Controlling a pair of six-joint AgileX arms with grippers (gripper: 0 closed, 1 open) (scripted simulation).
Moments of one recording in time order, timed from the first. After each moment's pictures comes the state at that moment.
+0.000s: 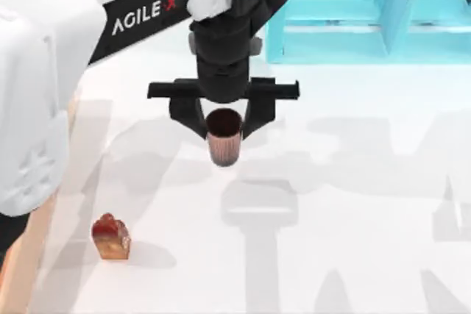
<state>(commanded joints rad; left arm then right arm) -0.63 2.29 1.99 -1.27 0.01 -0.57 0.00 0.00 0.00 0.00 0.00 0.00</state>
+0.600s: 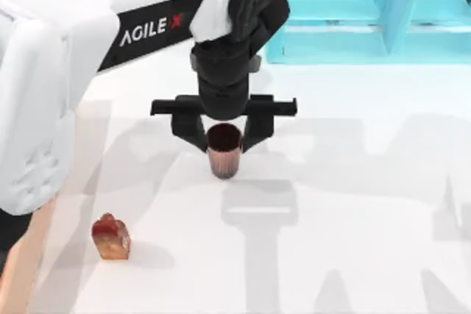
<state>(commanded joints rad) -0.63 2.30 1.89 -1.16 0.00 -0.58 0.00 0.00 0.00 0.00 0.00 0.00</state>
